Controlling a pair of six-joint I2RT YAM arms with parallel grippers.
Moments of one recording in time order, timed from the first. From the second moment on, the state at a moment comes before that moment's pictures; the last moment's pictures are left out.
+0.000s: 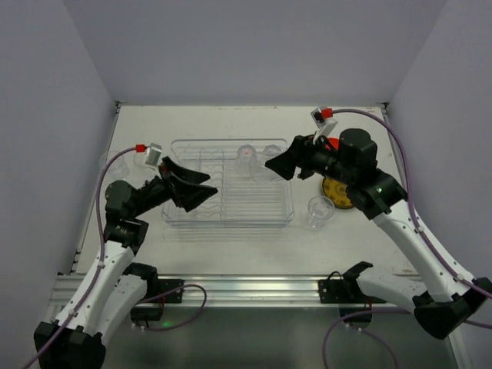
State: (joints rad) left arm -0.16 0.70 0.53 0.37 0.85 -0.79; right arm 0.55 1.08 1.22 -0.42 -0.32 0.47
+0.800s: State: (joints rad) left arm -0.76 0.99 0.61 0.94 0.69 -0.98; right arm 0.54 0.85 0.94 0.05 -0.67 0.66
